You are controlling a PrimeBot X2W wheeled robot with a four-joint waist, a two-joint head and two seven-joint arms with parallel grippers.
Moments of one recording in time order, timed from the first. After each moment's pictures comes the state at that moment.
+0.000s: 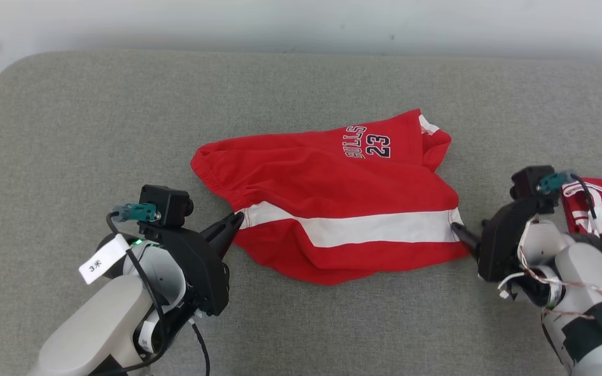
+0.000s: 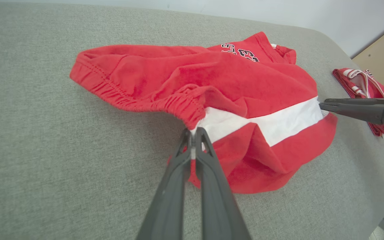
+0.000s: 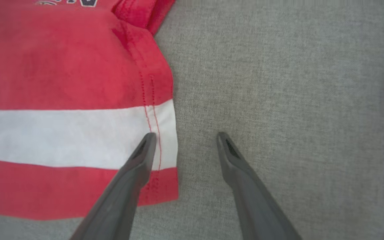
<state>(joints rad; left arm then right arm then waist) -0.64 0.36 -0.85 0.33 -0.82 0.04 0.19 -0.51 -0.24 0.20 0.55 0.54 0.06 0.55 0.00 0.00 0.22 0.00</state>
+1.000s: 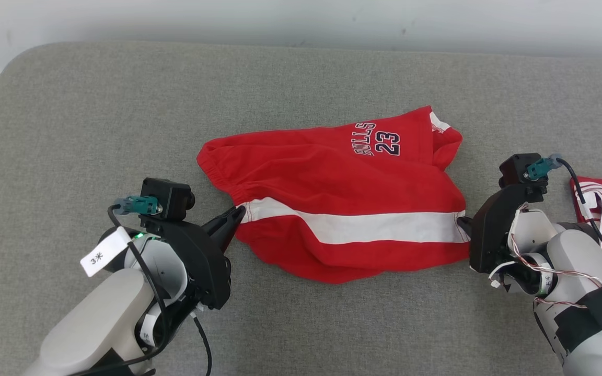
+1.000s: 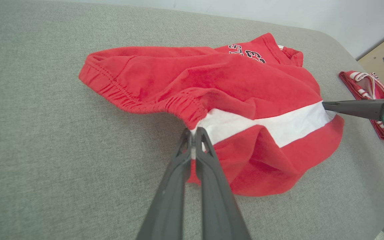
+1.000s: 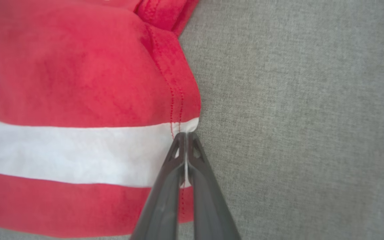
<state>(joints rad) -0.66 0.35 -0.85 0.33 -0.82 0.03 0.20 -0.56 -0.23 0.22 0.55 0.54 0.03 0.65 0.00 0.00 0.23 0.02</state>
